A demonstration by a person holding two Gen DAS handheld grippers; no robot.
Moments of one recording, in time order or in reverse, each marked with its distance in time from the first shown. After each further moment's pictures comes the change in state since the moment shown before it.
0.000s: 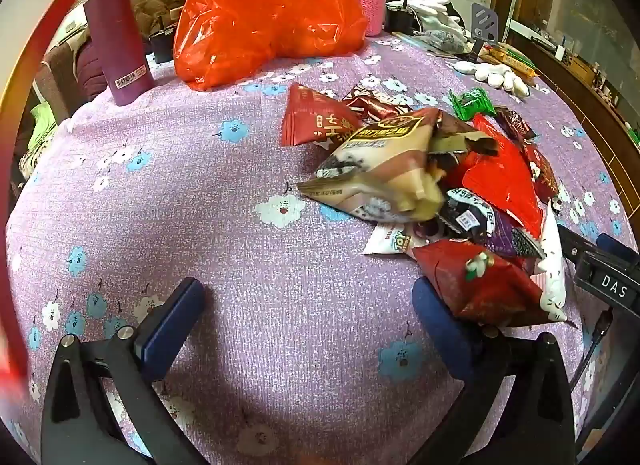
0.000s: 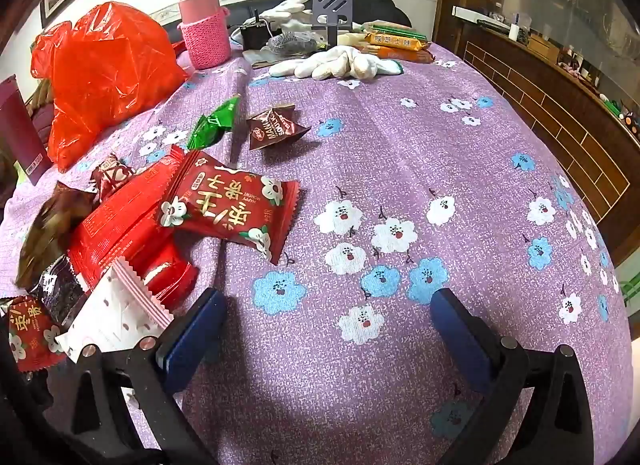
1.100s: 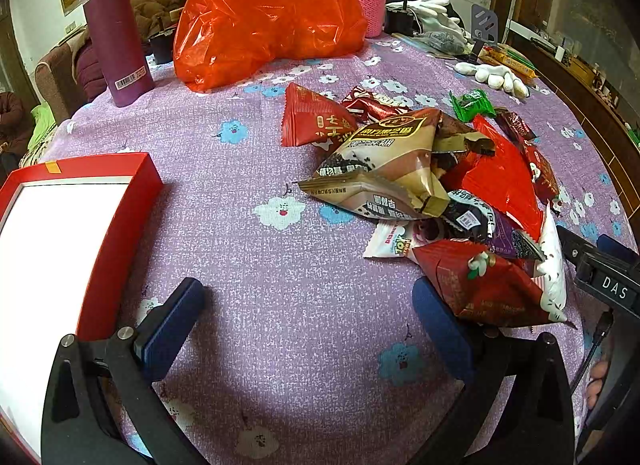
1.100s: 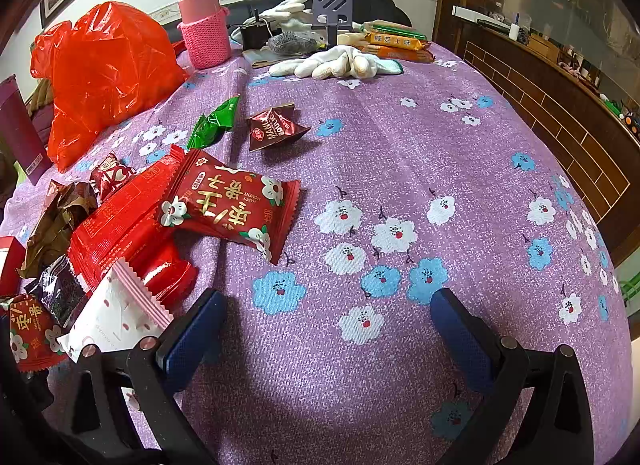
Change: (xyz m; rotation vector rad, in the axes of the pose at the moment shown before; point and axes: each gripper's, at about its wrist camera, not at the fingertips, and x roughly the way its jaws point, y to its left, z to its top) left arm -0.001 -0.006 -0.002 -0.002 -0.002 -0.003; right arm 0.000 0.001 0.000 0.002 0.000 0.001
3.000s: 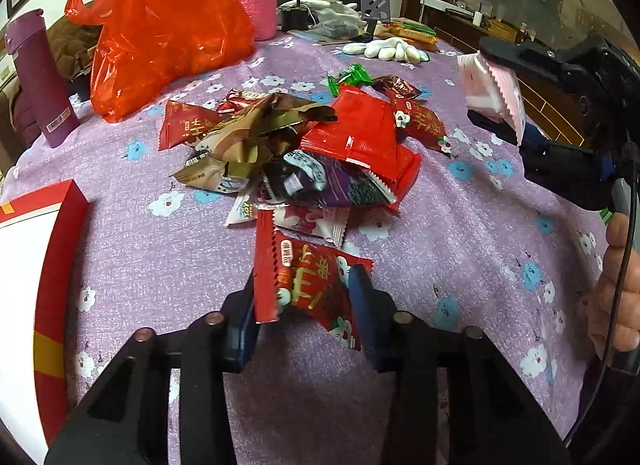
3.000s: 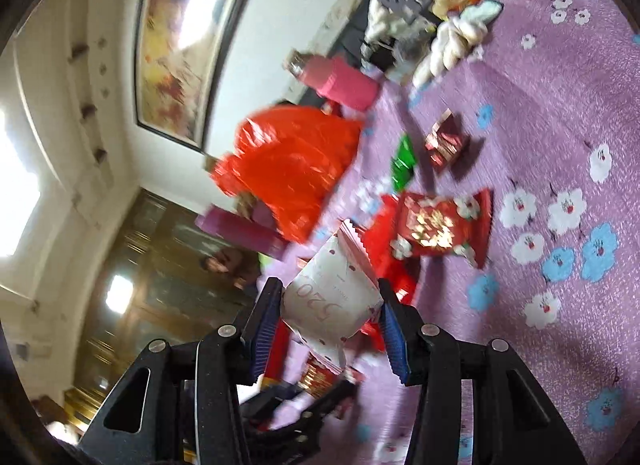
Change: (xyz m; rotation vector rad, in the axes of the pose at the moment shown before) left arm -0.044 -0.039 -0.020 0.200 -0.023 -0.197; right arm -0.013 -0.065 0.018 0.427 0.026 1.077
